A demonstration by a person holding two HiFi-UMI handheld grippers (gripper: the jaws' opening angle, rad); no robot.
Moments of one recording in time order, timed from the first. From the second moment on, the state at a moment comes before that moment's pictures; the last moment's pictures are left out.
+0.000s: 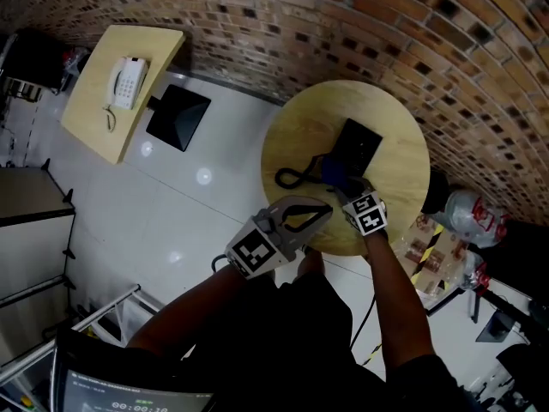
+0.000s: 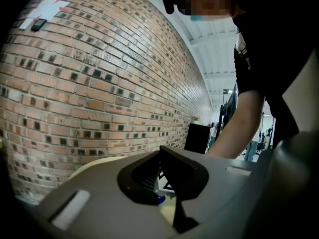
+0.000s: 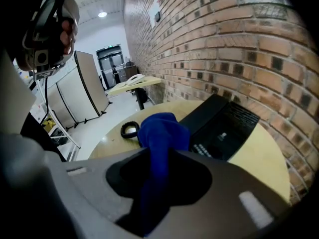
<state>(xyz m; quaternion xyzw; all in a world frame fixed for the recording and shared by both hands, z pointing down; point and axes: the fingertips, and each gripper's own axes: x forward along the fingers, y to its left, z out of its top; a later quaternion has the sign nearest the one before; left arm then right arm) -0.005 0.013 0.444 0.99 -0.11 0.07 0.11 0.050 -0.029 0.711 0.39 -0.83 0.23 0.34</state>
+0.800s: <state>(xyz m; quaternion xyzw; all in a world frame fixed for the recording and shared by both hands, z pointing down) 0.083 0.030 0.468 0.99 -0.03 0.09 0.11 0.268 0.009 0.761 0.56 -0.68 0.36 0.30</state>
